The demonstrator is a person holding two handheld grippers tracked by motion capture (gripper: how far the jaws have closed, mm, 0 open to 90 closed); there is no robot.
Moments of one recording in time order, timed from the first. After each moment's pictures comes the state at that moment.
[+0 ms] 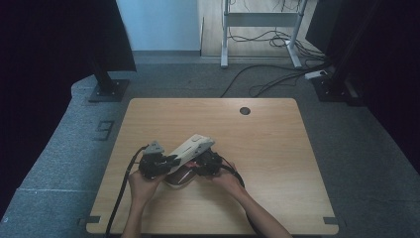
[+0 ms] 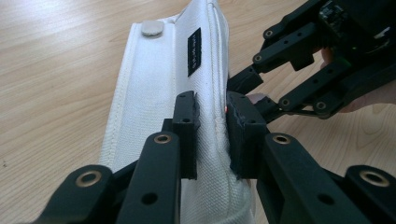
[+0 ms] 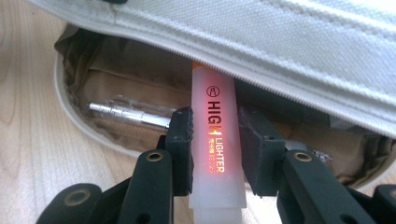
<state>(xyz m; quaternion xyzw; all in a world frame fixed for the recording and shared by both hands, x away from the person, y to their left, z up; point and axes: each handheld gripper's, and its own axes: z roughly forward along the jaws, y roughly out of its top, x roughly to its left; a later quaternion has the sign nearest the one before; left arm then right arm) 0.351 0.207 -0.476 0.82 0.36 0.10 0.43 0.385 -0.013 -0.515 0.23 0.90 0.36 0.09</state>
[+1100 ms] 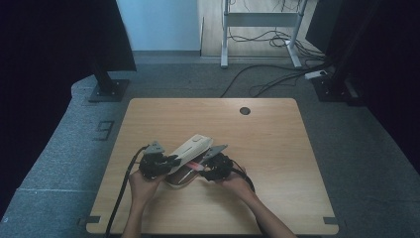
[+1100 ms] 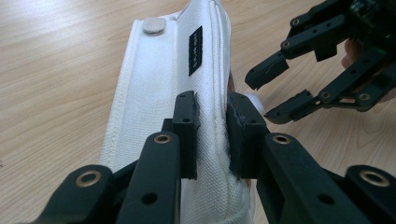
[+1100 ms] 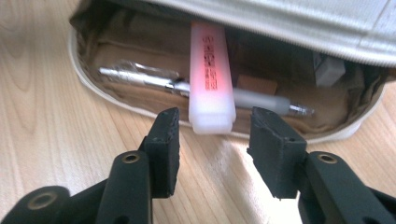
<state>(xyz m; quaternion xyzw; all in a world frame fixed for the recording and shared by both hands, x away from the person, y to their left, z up) 0.352 0.207 -0.478 0.82 0.36 0.09 0.42 0.373 -0.049 -0.520 0.24 0.89 0.37 0.08</state>
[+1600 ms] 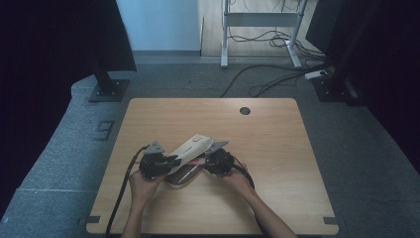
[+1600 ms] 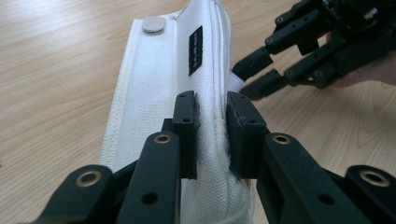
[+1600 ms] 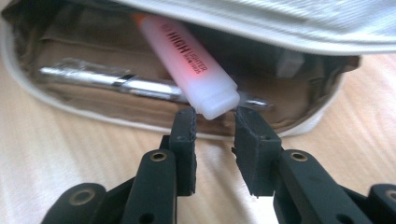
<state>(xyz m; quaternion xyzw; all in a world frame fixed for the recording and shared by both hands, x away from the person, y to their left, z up) 0.352 0.207 -0.478 0.83 0.36 0.09 0.42 0.393 -0.053 -0.525 0.27 0.89 0.35 0.11</state>
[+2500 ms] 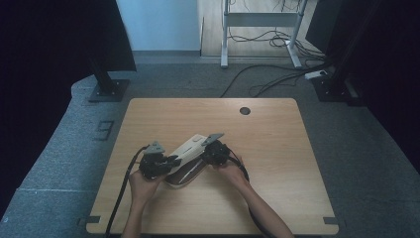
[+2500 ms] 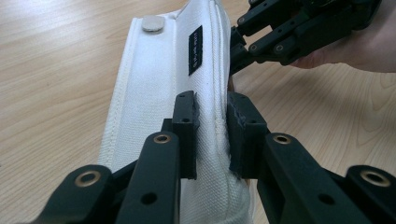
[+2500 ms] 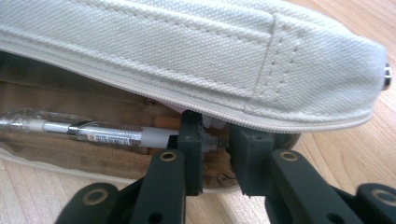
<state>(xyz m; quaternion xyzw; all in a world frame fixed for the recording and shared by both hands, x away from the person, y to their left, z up) 0.352 0.207 -0.479 0.83 0.36 0.09 0.42 0.418 -0.040 -0.519 0.28 0.88 0.36 0.13</state>
